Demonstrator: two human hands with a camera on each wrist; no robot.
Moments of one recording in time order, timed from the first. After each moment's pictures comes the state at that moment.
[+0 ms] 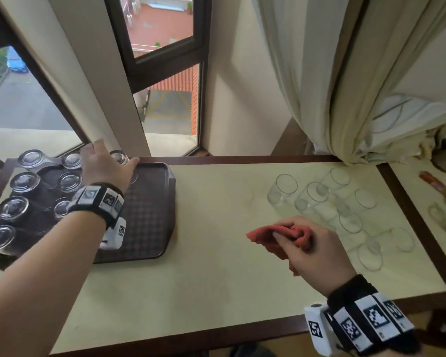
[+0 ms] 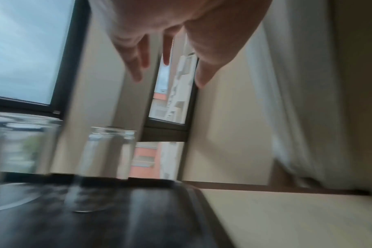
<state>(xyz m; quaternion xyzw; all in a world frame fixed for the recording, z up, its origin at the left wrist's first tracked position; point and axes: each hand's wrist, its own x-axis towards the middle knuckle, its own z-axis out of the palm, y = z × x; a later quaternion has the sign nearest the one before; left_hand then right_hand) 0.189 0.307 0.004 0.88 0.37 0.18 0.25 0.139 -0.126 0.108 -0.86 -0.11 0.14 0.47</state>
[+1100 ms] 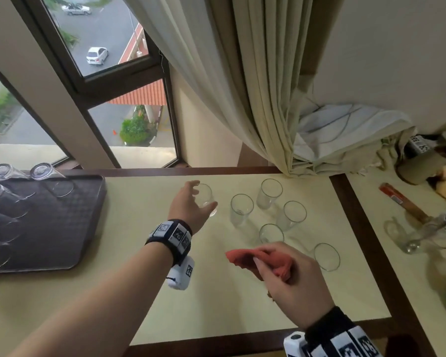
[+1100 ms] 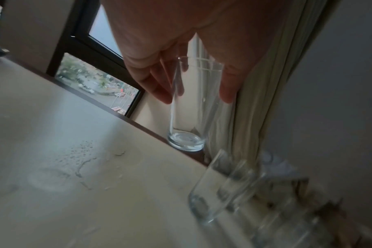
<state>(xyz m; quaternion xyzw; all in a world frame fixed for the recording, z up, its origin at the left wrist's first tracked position) 0.274 -0.070 -0.012 0.86 0.26 0.04 0.45 0.193 -0.334 0.091 -0.86 -0.17 0.08 0.47</state>
